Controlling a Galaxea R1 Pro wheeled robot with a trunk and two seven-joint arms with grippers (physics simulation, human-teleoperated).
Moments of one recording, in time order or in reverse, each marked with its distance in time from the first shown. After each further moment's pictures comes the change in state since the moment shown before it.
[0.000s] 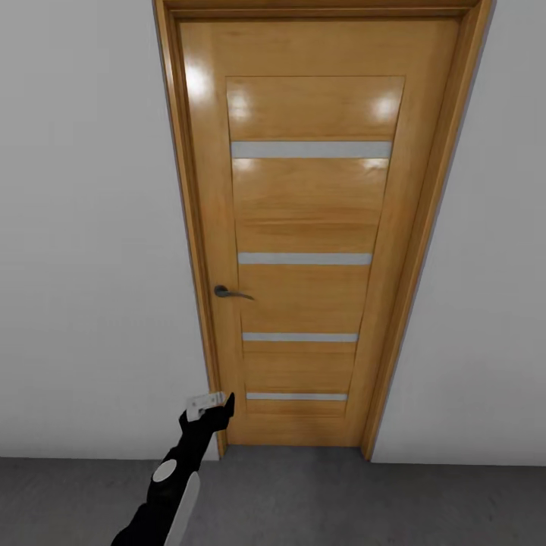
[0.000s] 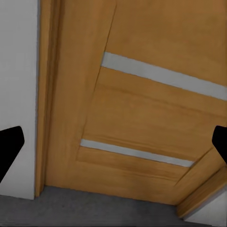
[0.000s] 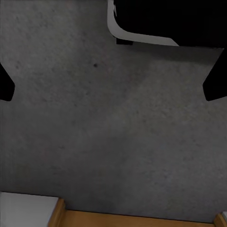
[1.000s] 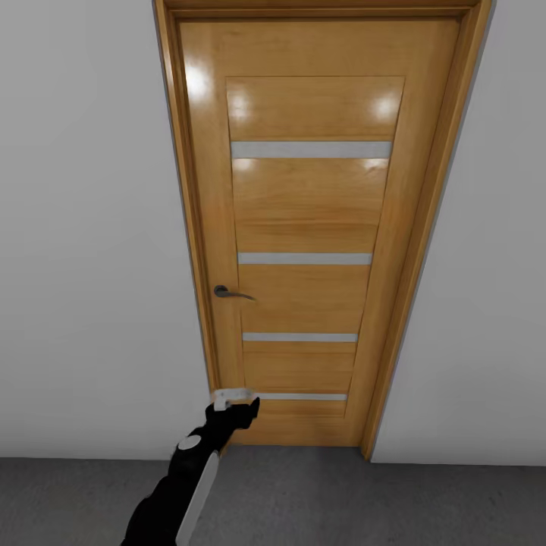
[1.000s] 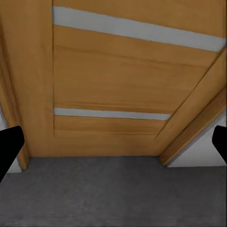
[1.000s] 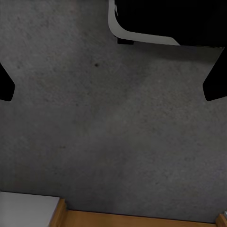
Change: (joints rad) left arm -0.088 0.000 -0.125 0.026 0.004 0.257 -0.001; right arm -0.001 0.000 0.000 -0.001 0.000 0.002 -0.005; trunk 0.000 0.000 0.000
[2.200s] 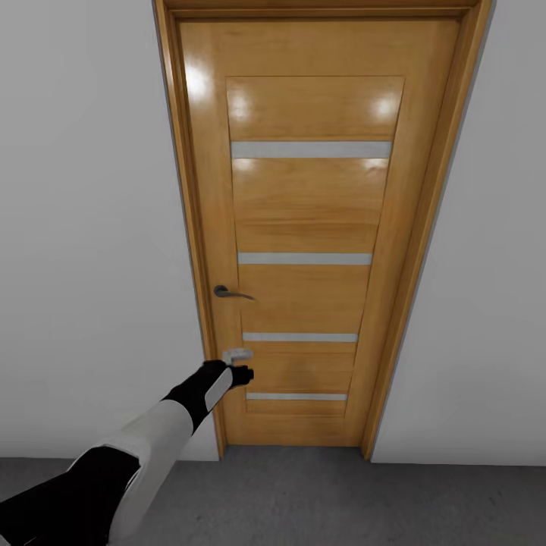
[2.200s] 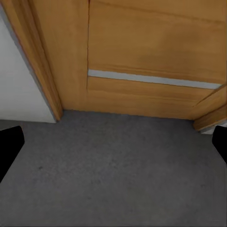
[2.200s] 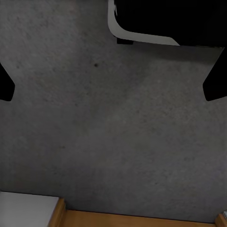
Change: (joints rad) left arm -0.655 0.000 -0.041 0.900 0.244 0.057 0.161; right arm 0.000 0.001 -0.003 0.000 0.007 0.000 -0.002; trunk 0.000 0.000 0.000
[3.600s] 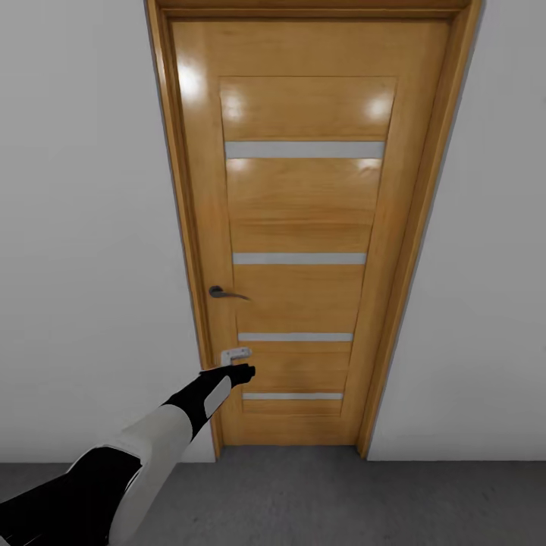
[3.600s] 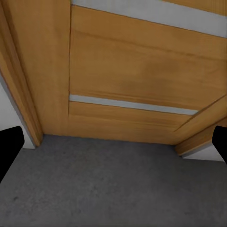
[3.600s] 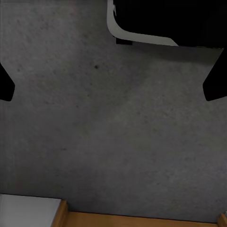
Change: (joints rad) left arm 0.006 0.000 0.009 0.067 0.008 -0.208 -0.081; right arm 0.000 -0.001 0.003 0.000 -0.004 0.001 0.008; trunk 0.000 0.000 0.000
